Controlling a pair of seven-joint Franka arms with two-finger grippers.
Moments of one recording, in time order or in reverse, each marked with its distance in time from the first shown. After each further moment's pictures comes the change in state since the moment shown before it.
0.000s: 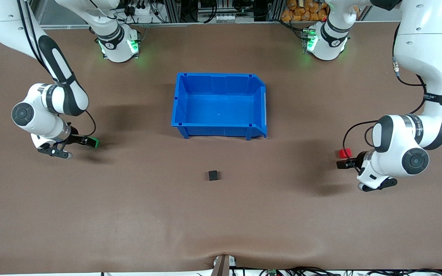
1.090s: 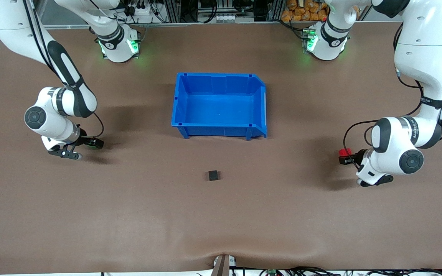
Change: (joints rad) left arm 0.045 0.040 0.004 -0.060 0.000 0.057 0.069; right arm 0.026 0.046 0.003 0.000 0.000 0.033 0.004
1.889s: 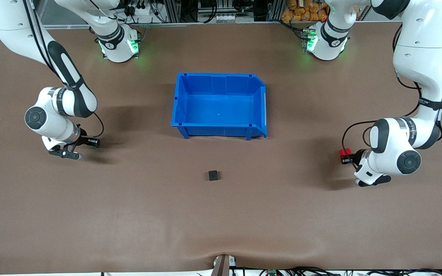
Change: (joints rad) left arm -0.005 0.006 -0.007 0.000 0.000 0.002 0.000; right arm 0.000 0.002 0.001 0.001 0.000 -0.002 -0.020
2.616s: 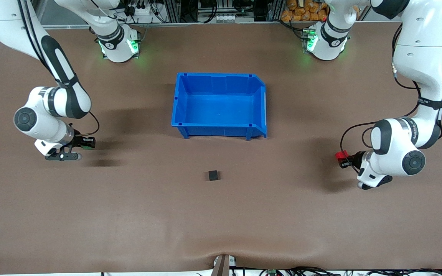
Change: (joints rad) left arm -0.004 0.000 -0.001 0.033 -0.081 0.000 -0.127; right arm 0.001 -0.051 0.001 0.094 0.000 -0.173 -0.238
